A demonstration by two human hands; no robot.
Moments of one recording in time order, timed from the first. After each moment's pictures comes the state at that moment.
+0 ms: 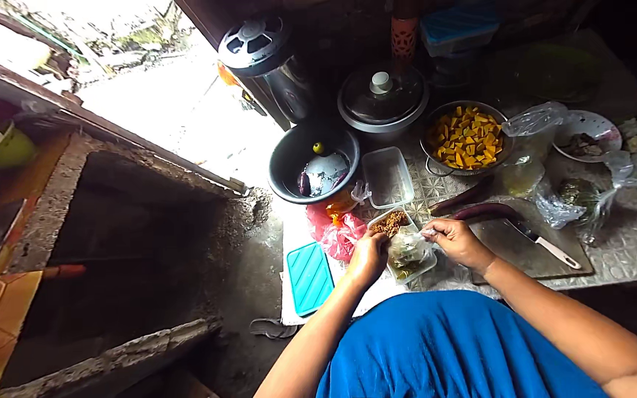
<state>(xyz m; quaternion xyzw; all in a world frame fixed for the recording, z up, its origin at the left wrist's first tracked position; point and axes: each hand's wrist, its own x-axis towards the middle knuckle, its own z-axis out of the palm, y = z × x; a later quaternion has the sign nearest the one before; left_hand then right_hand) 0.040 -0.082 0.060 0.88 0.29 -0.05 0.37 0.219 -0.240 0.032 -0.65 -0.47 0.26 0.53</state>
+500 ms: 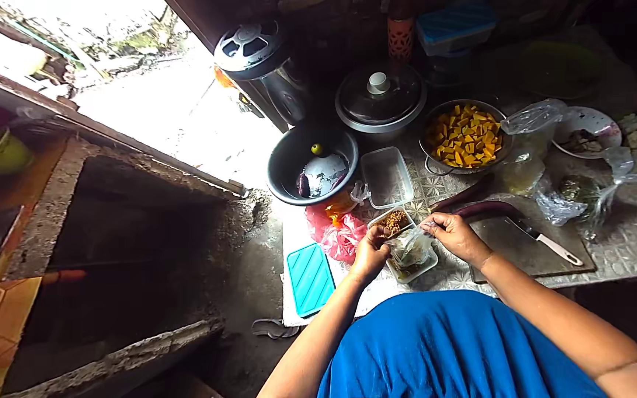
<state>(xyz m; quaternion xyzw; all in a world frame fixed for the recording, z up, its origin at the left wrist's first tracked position) 0.043 -0.082 0.031 0.66 0.36 0.02 0.66 0.224 -0.228 0.026 -0.69 -0.41 0.31 0.52</state>
